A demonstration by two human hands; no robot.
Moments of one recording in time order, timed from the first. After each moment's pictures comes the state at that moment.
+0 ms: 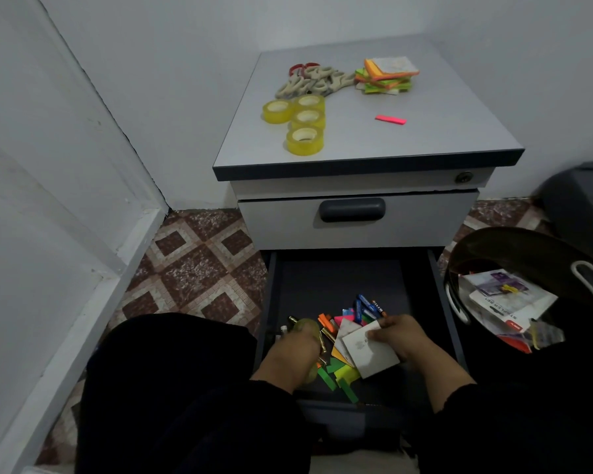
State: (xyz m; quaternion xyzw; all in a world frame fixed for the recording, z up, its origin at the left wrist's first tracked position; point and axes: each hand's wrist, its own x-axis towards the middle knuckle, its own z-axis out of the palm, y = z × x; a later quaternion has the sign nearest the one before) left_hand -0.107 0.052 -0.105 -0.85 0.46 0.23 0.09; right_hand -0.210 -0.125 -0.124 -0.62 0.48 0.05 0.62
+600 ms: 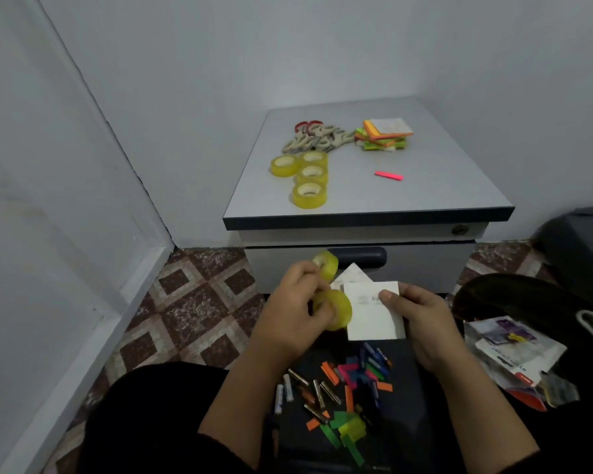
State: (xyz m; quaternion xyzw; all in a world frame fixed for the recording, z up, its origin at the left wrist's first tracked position) left_hand -0.072 0.028 0.032 -0.79 0.46 0.00 -0.41; right_hand -0.192 -0.131 0.007 -0.53 0.33 -0.23 0.75
